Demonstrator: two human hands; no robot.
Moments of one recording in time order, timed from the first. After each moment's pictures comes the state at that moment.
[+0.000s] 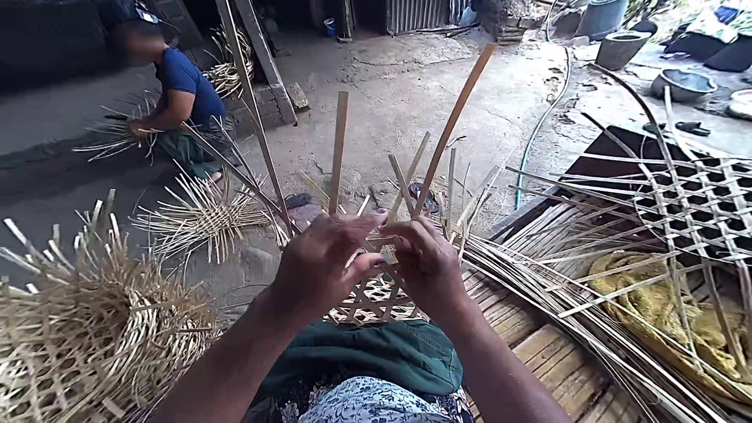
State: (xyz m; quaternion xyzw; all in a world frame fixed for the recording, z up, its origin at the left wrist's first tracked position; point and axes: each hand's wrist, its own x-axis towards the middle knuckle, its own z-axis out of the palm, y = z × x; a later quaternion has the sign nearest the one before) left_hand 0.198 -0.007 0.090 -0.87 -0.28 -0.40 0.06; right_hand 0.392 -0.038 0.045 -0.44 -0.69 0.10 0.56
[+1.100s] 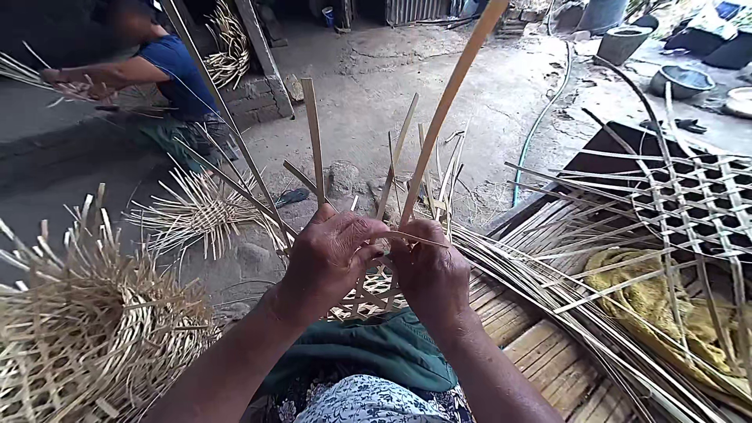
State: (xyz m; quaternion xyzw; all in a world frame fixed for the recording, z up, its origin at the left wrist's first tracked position) left_hand 0.212 -0.008 0.086 -0.87 -0.29 -0.40 0.00; right_hand 0.380 -0.052 0.041 -0.57 -0.63 -0.10 0.52
